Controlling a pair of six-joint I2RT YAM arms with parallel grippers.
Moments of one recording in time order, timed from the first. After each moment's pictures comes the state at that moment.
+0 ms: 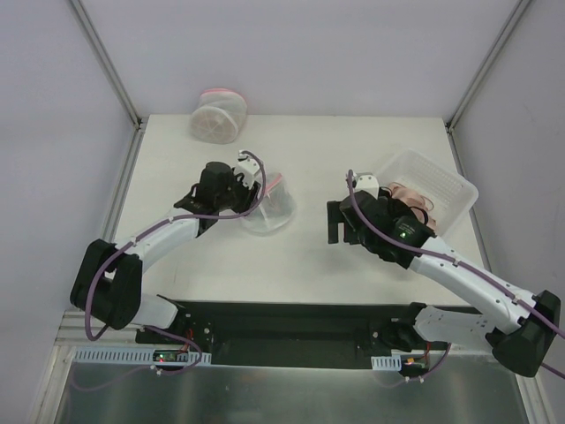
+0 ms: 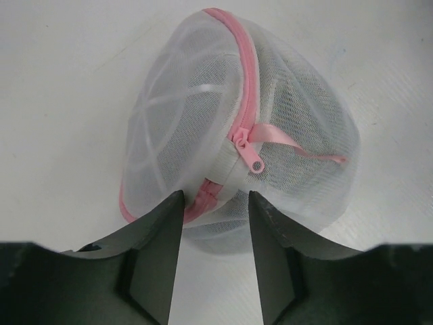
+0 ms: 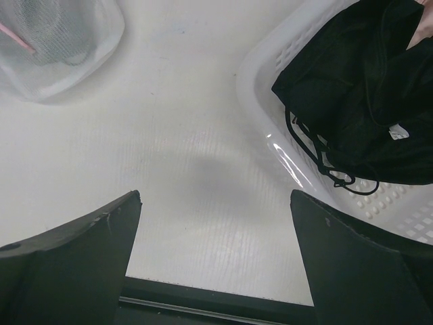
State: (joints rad) left arm -0.44 1.37 0.82 -0.02 0.20 0.14; right arm 0.86 1.07 0.98 -0.76 0.47 0.53
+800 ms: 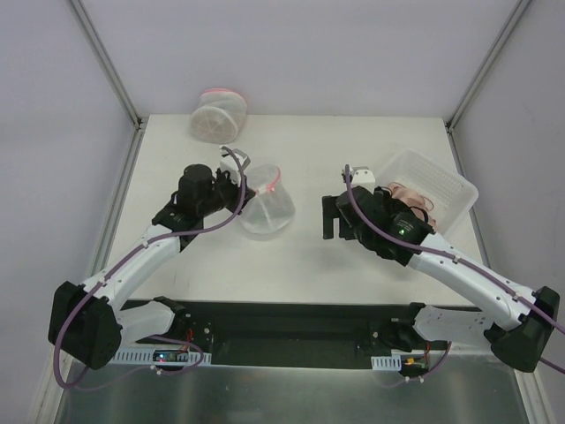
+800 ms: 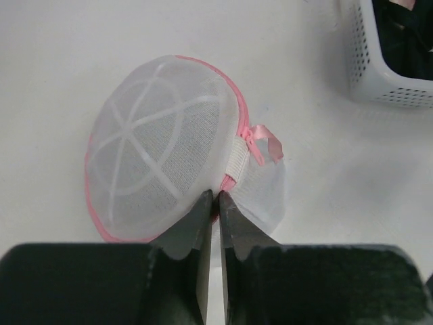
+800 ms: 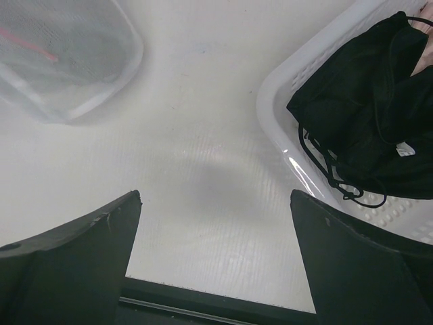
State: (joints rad) left arm -0.44 1.17 0.81 -0.03 0.28 0.01; right arm 0.89 1.12 1.05 -0.76 0.48 0.53
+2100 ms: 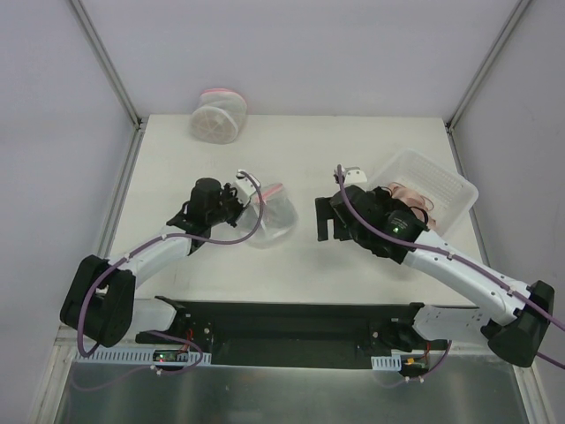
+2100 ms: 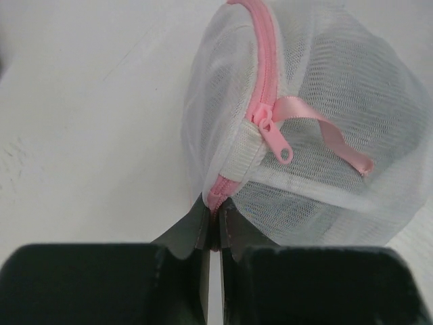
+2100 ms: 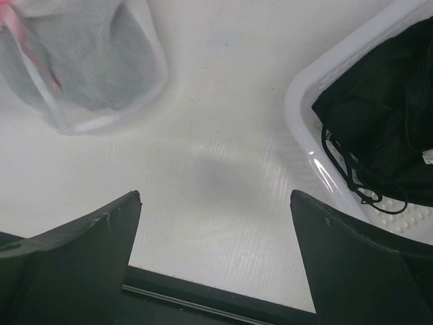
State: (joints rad) left arm -0.42 1.28 0.63 0.13 0.23 0.36; right arm 0.91 1.13 1.06 -0.75 0.45 0.53
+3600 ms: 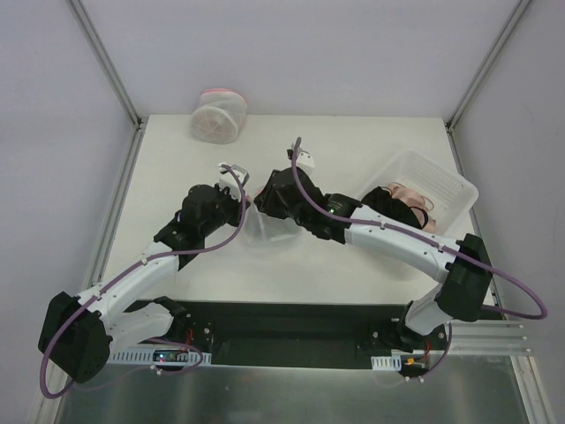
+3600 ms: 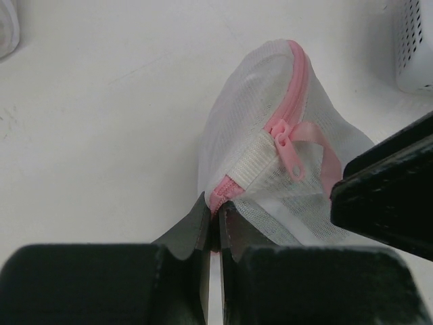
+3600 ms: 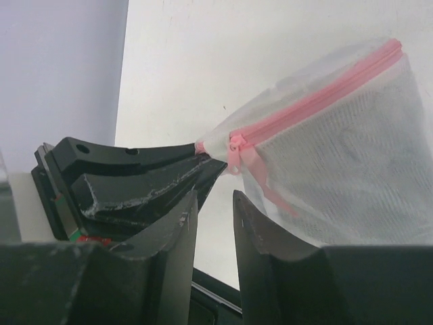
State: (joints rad) left arm -0.54 1.03 0.64 0.03 0.06 -0.02; right arm 1.05 1.55 1.35 -0.35 0.35 0.96
